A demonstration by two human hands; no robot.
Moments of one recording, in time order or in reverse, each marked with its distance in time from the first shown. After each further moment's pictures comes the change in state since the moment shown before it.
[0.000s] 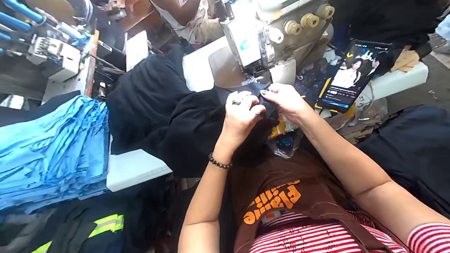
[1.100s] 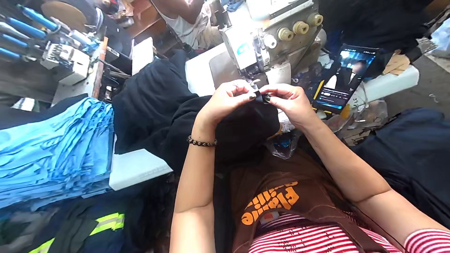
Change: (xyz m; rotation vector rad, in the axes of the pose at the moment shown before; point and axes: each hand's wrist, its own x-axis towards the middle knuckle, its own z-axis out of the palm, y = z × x) left_hand 0.057 -0.025 -0.050 -0.933 -0.237 -0.356; right_hand -0.033 -0.015 -0.010 0.119 -0.085 -0.458
